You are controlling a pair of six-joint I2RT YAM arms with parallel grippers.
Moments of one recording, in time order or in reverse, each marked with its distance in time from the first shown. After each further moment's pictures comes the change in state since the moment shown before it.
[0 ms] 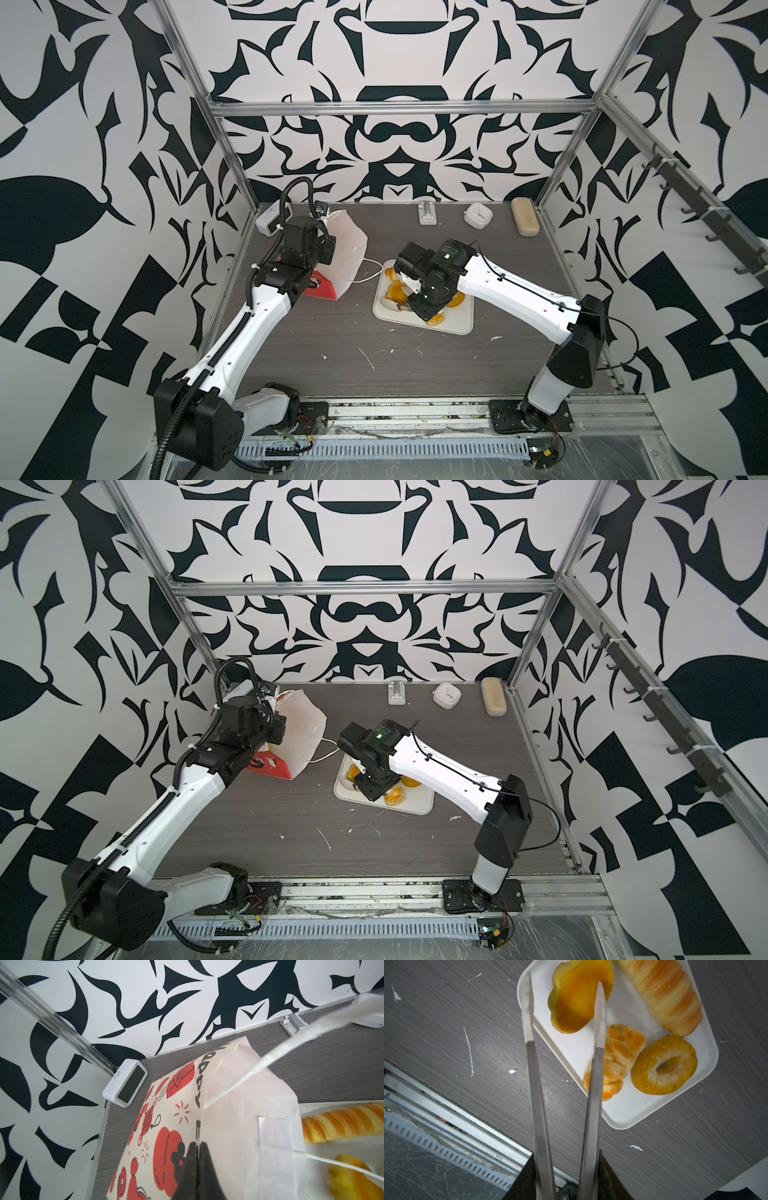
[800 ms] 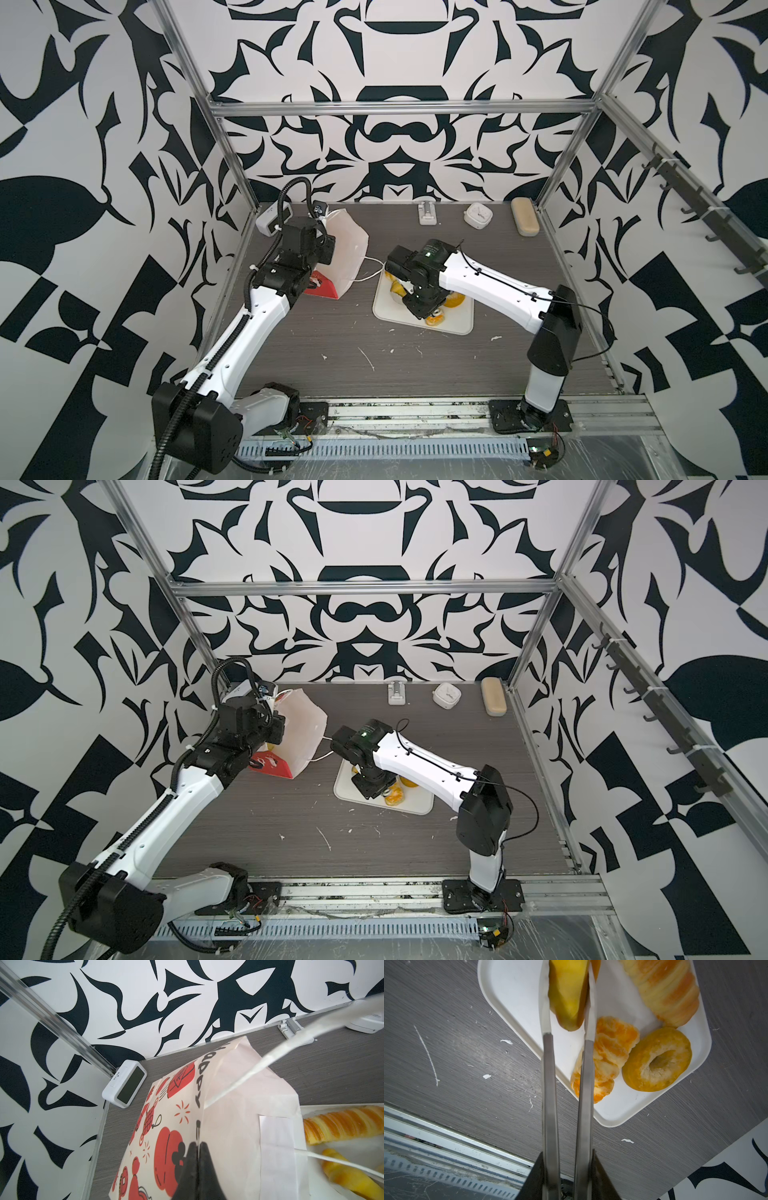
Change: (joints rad) left arm 0.001 -0.010 -0.001 0.000 0.003 -0.010; right arm 0.003 0.112 0.043 -0.046 0.064 0.030
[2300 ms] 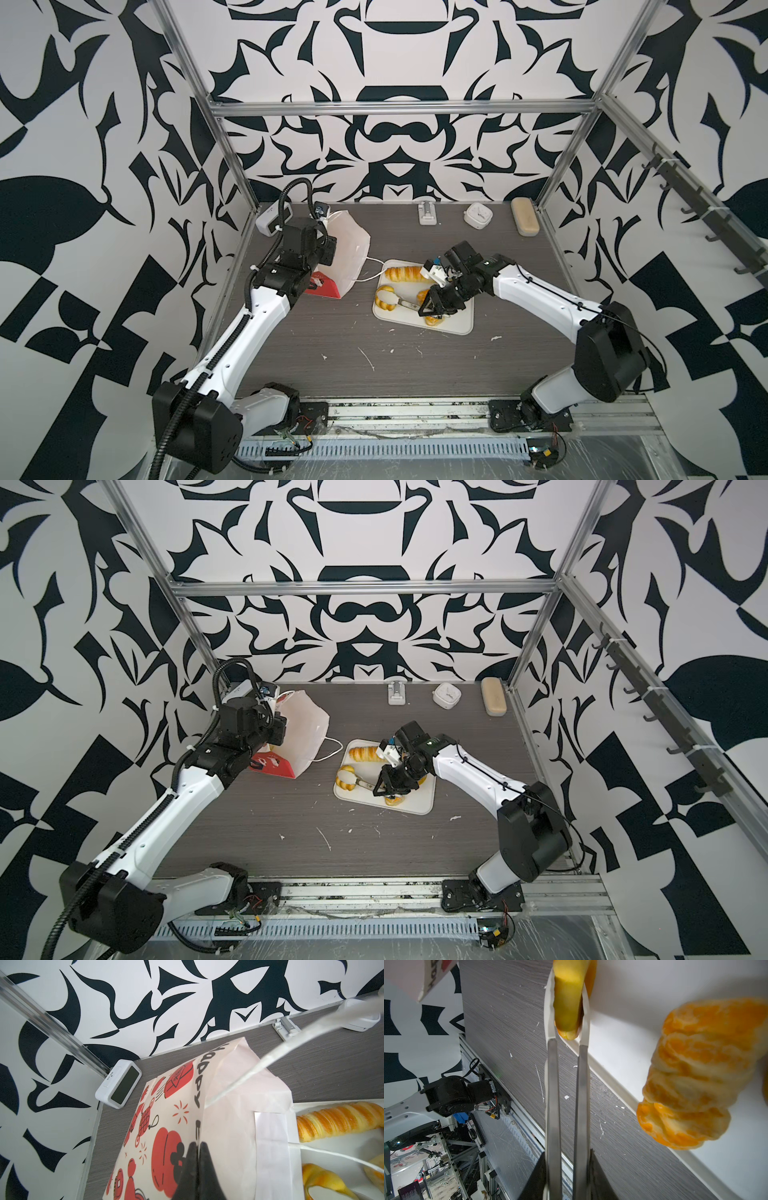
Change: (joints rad) left arm 0.000 0.001 -0.006 0.000 0.026 -0.003; right arm -0.381 -0.303 -0.605 0.629 -0.772 0.054
